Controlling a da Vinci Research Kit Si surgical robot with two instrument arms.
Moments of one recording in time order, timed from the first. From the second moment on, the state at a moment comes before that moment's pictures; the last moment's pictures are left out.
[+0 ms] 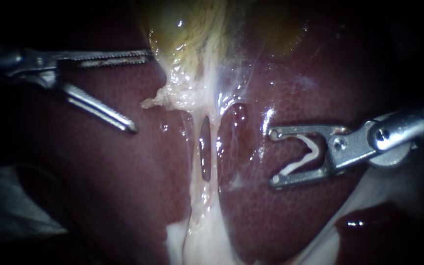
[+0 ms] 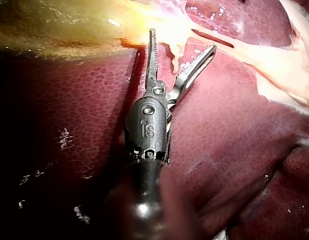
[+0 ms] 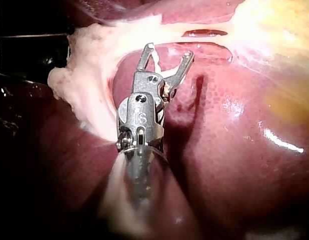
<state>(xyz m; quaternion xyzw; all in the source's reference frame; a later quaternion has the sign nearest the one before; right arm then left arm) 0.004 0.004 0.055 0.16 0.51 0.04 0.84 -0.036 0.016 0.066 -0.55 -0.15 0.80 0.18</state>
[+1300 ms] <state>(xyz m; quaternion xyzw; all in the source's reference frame) 0.004 0.003 0.055 0.16 0.51 0.04 0.84 -0.037 0.013 0.070 -0.48 -0.17 0.81 0.29</state>
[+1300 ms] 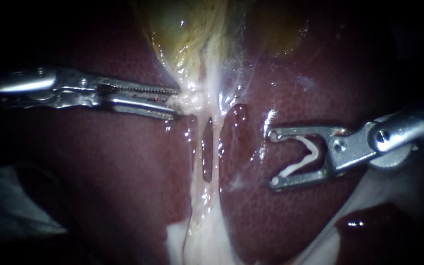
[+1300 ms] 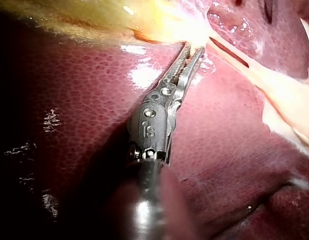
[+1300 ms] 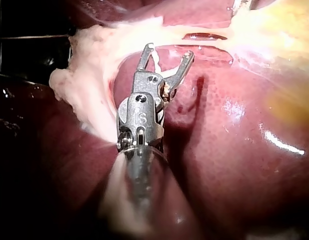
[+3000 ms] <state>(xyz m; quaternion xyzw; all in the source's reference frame) 0.004 0.003 0.055 0.16 0.51 0.04 0.84 -0.031 0.016 0.061 -0.48 -0.19 0.80 0.30</state>
